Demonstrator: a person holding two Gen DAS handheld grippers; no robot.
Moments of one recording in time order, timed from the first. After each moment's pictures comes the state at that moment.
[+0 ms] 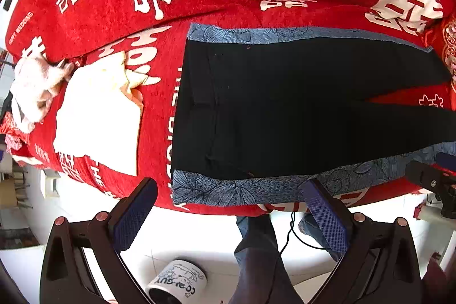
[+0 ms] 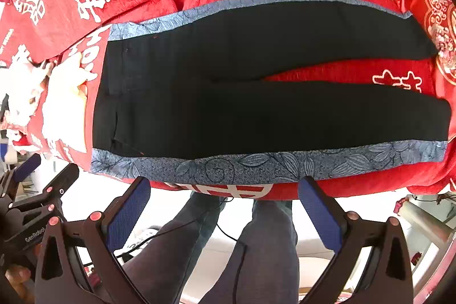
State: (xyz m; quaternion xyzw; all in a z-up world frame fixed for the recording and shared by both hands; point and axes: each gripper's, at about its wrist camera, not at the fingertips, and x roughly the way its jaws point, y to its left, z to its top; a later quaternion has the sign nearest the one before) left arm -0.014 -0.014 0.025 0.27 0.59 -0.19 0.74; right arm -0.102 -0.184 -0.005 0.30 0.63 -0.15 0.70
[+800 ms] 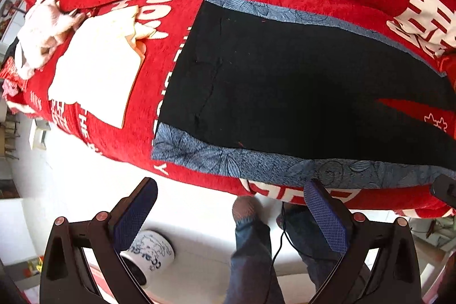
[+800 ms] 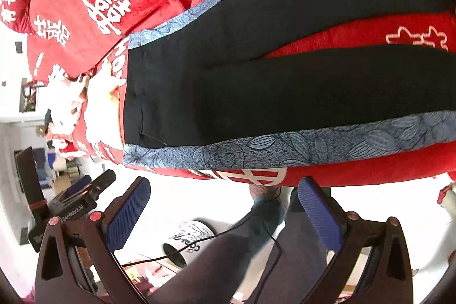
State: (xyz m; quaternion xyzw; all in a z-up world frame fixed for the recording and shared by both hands) left arm -0.040 0.002 -0.004 0.20 0.63 -0.13 0.73; right arm -0.157 -0.222 -0.029 0.43 0.59 -0.08 0.68
